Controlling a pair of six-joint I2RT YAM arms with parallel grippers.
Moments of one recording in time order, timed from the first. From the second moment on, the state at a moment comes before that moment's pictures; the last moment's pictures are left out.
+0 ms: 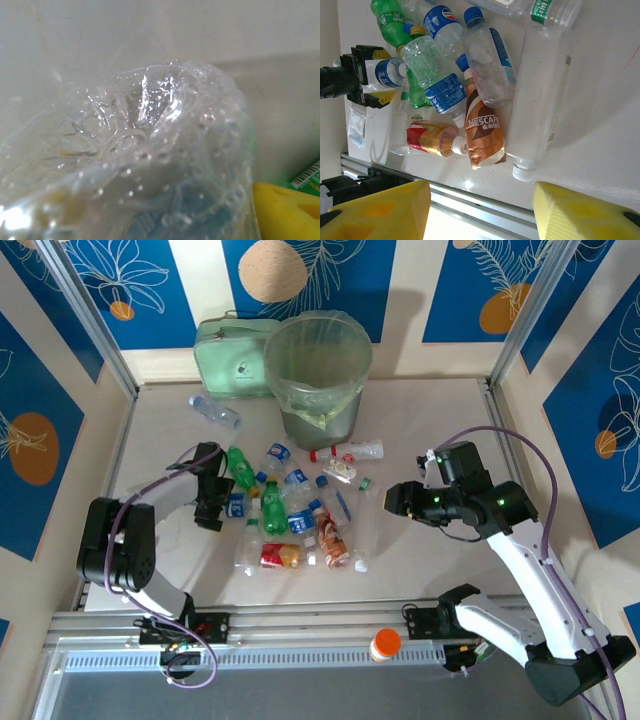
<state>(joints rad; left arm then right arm) -0.18 1.58 0.88 -0.62 0.01 -1.52 0.38 0.92 1.11 -1.15 -0.34 0.61</state>
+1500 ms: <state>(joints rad) -0.10 1.28 1.00 -0.67 0.11 -1.16 0.37 0.91 1.13 -1.18 -0.34 0.59</state>
